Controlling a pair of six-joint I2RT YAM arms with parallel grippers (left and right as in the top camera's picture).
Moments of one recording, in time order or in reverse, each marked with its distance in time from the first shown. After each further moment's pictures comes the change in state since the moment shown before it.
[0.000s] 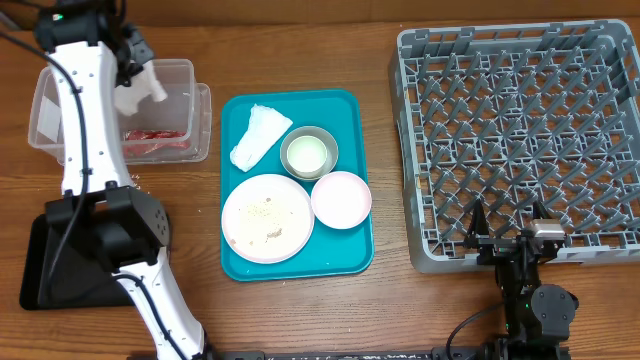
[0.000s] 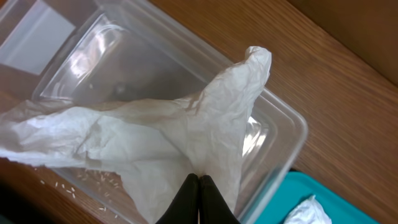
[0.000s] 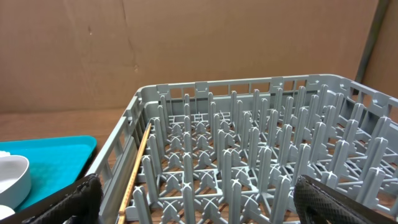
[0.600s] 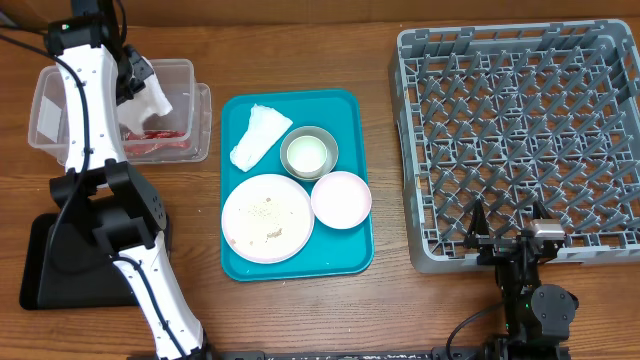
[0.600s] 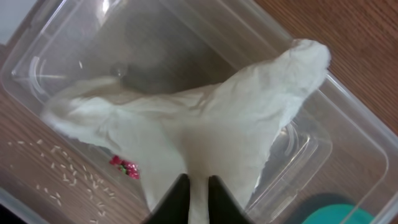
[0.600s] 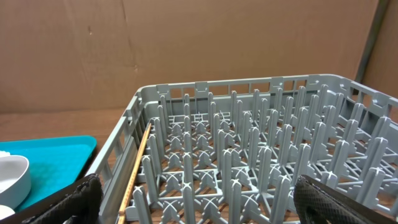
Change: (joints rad) left arm 0.043 0.146 -0.018 0.023 -0.003 -0.037; right arm 0.000 0.000 0.000 0.000 0.000 0.000
